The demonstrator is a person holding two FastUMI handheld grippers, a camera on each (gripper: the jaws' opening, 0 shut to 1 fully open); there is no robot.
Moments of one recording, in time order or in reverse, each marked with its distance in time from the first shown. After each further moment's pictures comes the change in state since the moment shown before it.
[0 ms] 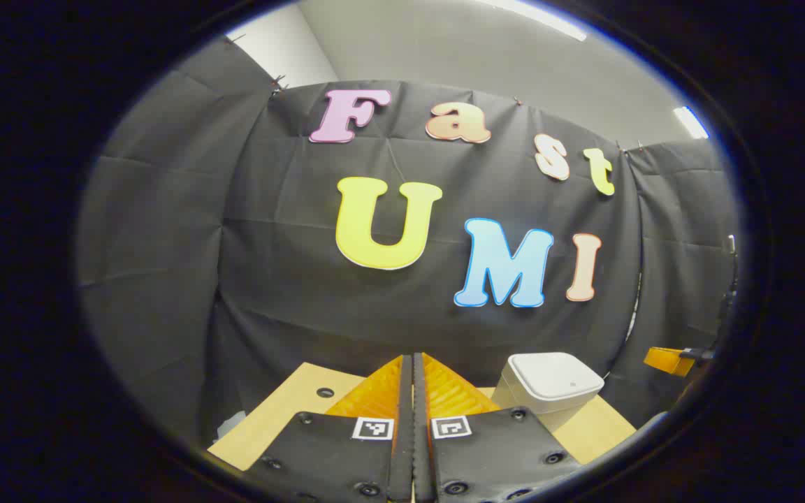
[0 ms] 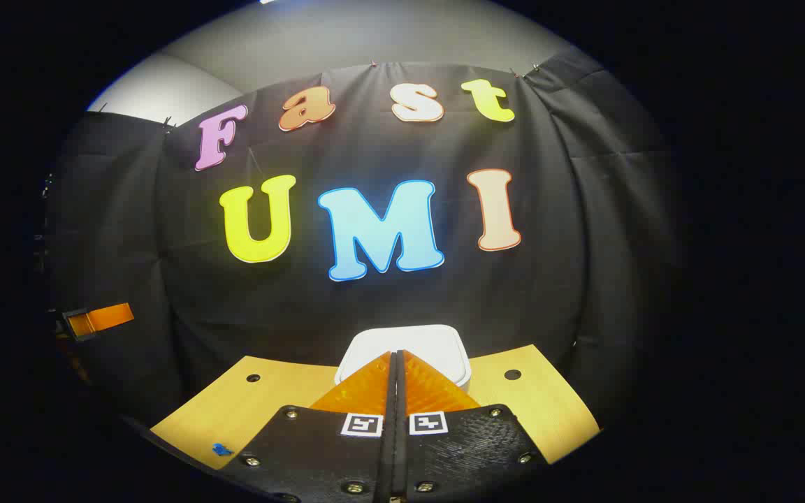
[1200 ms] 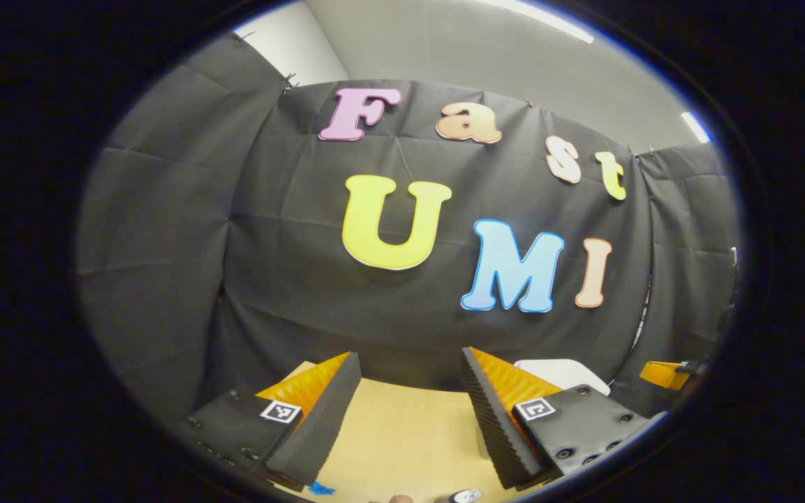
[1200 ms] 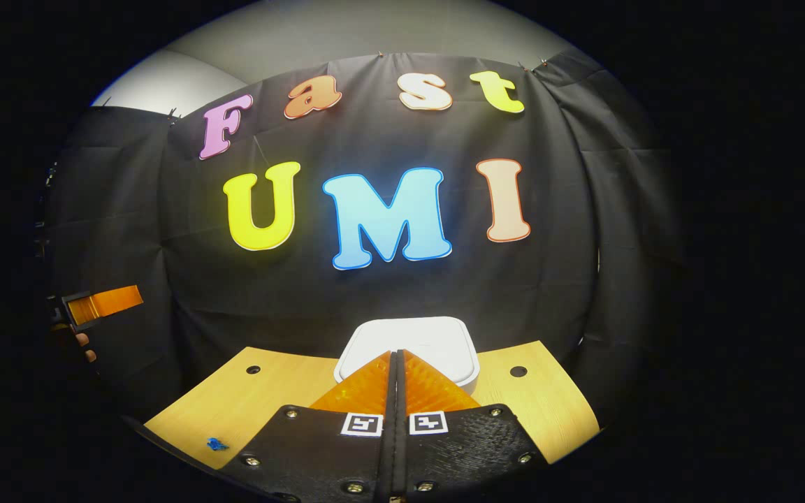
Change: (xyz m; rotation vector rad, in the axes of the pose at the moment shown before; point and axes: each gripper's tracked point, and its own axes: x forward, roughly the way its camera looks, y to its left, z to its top) left arm 0.012 0.006 -0.006 -0.028 -0.022 0.058; right arm 0.015 -0.001 -0.013 -0.015 0.038 0.021
